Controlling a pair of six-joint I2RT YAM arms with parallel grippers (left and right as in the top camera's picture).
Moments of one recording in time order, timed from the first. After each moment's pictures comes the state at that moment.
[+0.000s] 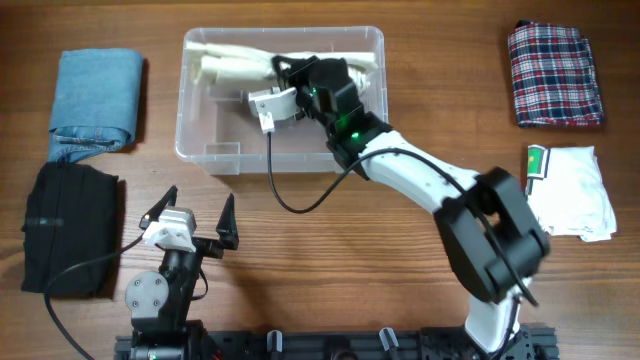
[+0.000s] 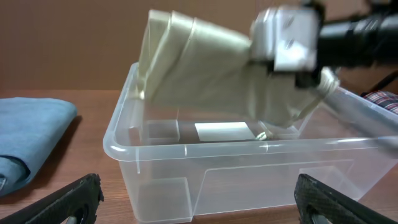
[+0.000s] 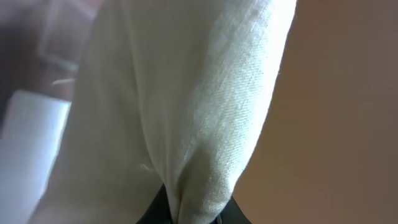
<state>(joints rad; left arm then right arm) 0.02 0.01 0.01 -0.06 0.21 -0.09 0.63 2.00 1.31 0.41 -0.01 -1.52</state>
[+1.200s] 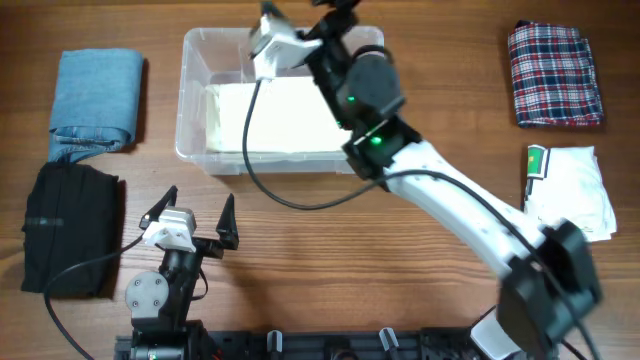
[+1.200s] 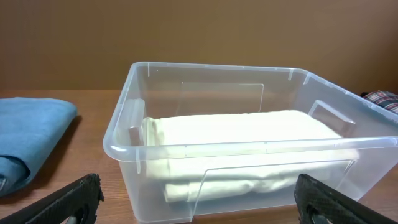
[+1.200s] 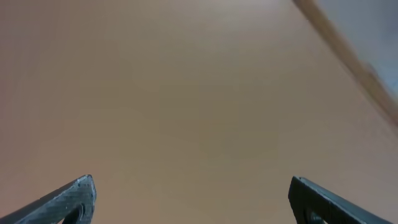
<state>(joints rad) 0.02 0.01 0.01 -0.06 0.21 -0.09 0.67 1.71 1.34 0.70 0.19 -1.02</state>
